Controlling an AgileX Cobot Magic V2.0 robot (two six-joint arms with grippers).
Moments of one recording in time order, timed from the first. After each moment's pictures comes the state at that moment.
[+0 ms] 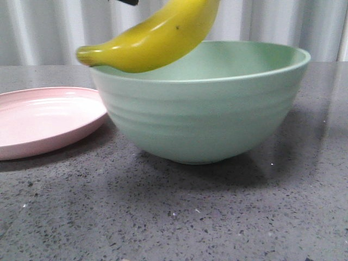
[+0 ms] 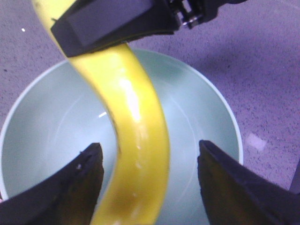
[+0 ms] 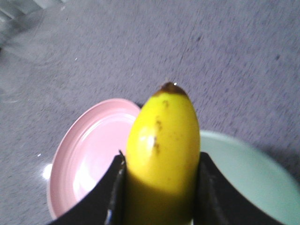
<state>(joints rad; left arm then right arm) -0.88 1.19 -0.97 -0.36 0.41 0.25 0.40 1.32 -1.09 0.69 0.41 -0.20</state>
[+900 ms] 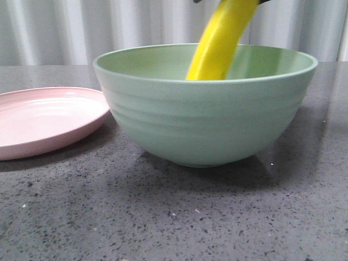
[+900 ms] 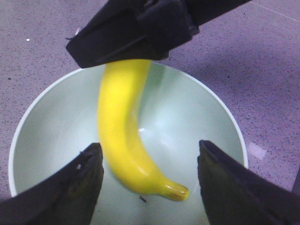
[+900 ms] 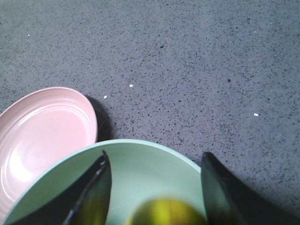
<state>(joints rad) -0.88 1.19 -0.97 -0.38 0.40 0.25 0.40 1.34 -1.09 0.45 0.40 -0.22</state>
